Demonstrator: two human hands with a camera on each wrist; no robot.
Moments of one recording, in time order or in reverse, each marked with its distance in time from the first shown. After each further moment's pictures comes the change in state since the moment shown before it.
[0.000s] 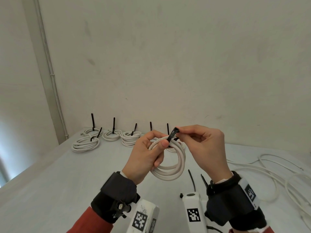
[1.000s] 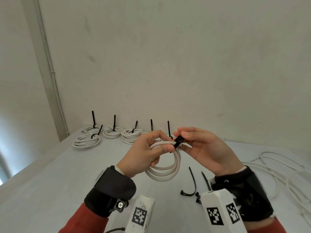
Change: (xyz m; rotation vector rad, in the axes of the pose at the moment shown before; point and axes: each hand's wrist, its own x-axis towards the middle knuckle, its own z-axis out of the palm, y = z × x) left_hand -0.002 0.020 -0.002 0.364 -0.118 -0.068; right_hand 0.009 -0.006 -0.013 0.694 -0.329 0.699
